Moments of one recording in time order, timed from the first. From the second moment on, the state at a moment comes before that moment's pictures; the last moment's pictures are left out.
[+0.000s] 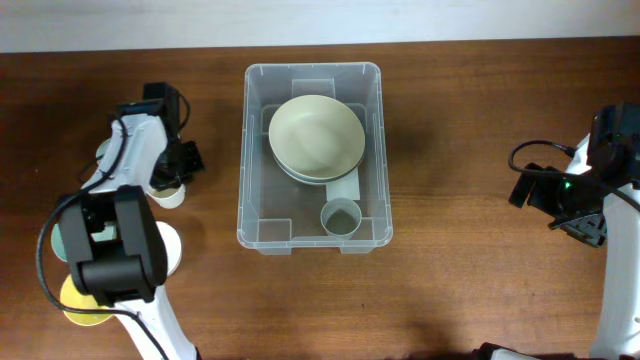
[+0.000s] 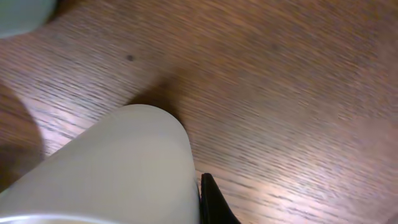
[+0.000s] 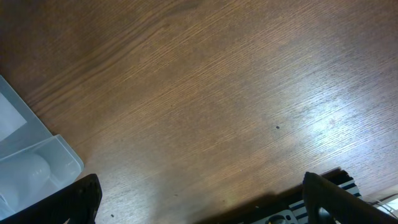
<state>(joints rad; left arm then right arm) 0.07 2.08 1.59 -1.05 -0.10 -0.31 -0.34 1.43 1.46 -1.45 -0.04 0.22</state>
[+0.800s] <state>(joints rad) -0.23 1.77 1.93 -1.34 -0.11 -0.31 -0.34 1.43 1.46 -1.45 -0.04 0.22</state>
